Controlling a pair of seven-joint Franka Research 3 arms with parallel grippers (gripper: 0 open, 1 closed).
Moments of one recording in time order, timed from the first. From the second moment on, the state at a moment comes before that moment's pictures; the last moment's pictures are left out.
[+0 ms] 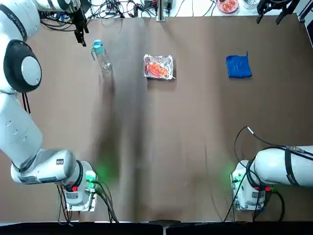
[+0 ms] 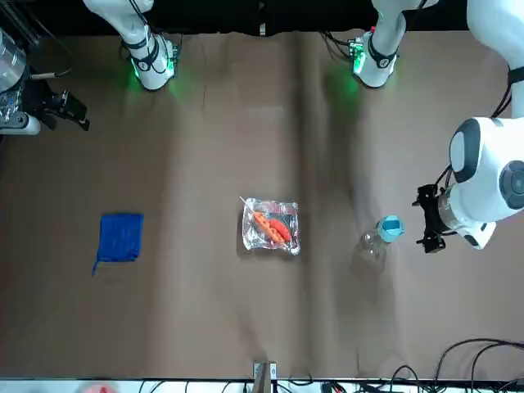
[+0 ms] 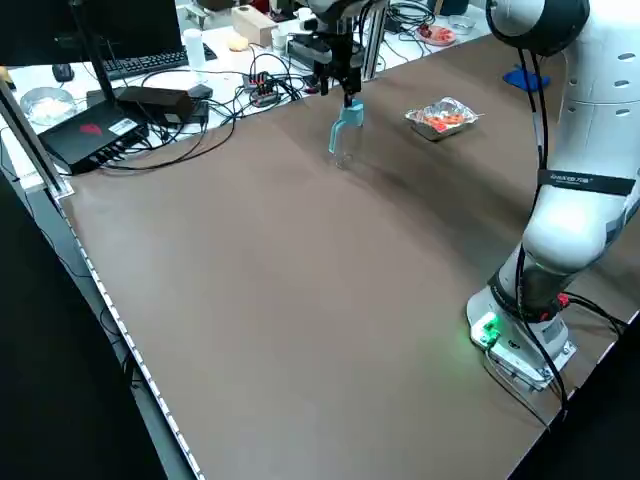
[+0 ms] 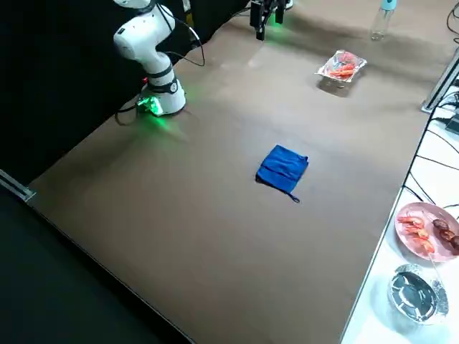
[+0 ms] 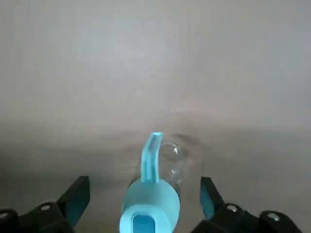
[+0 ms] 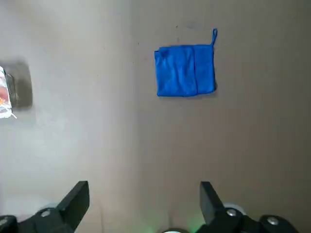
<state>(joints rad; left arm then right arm) 0.05 0.37 -0.12 -1.66 0.03 1.94 -1.66 0.01 -0.18 0.03 -1.79 0.03 1.58 0.08</state>
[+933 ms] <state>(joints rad) 0.06 0.49 -0.12 -1.78 0.07 2.21 -1.69 0.02 -0.18 0.02 -1.79 0.03 1.58 0.06</state>
